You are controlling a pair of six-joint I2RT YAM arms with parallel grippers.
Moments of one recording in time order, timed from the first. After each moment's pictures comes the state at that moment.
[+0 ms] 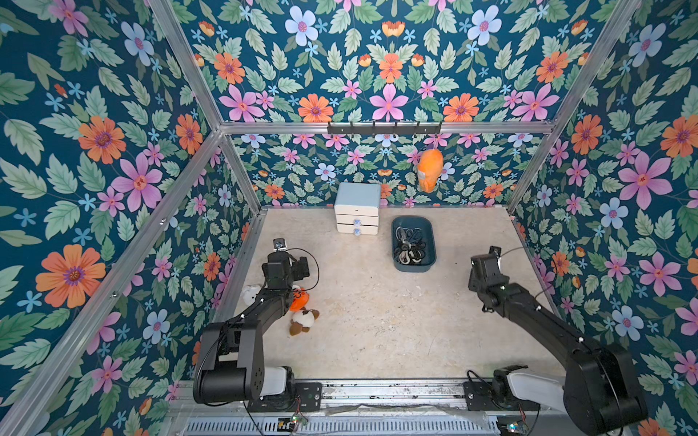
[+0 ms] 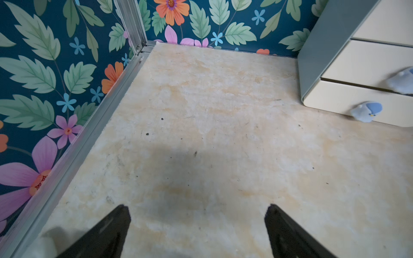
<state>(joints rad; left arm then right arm) -0.02 1.40 0.56 0.34 -0.15 -0.07 0.26 1.18 0.53 -0.17 0.52 0.33</state>
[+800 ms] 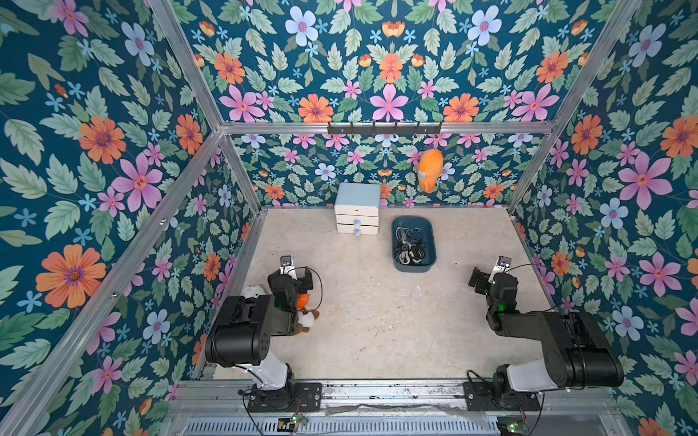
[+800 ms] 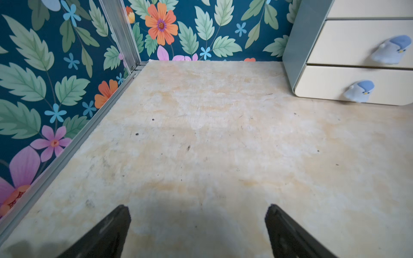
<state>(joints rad) -0.03 1.60 0.29 1.01 -0.15 0.00 0.02 1.45 0.29 0.80 0.21 0.14</state>
